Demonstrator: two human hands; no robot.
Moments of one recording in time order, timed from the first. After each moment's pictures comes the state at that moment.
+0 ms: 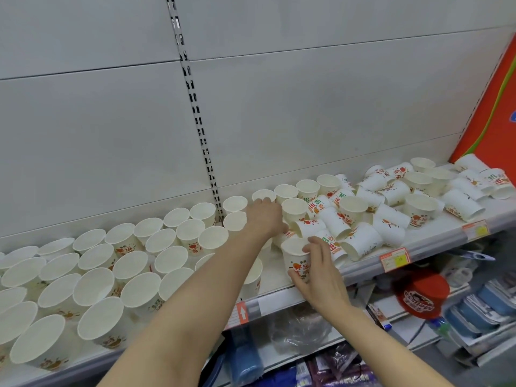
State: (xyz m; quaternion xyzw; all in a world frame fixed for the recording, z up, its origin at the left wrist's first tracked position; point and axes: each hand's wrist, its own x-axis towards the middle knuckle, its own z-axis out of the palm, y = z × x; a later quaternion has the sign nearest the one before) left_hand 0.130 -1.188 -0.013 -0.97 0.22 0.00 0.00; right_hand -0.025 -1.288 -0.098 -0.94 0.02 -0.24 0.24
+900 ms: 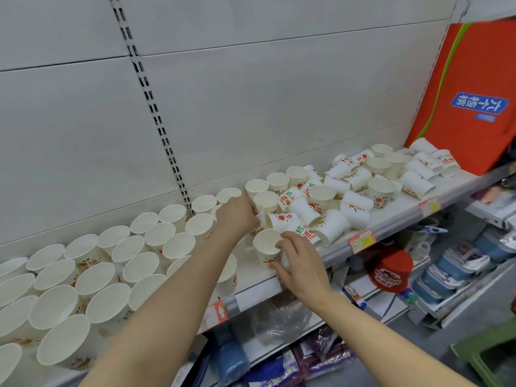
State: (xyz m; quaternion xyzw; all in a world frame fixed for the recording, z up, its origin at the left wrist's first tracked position) left_hand 0.114 -1.188 -0.010 -0.98 0.18 -0.01 -0.13; right_hand -0.031 -1.305 -0.101 -0.95 -0.02 -0.29 0.15
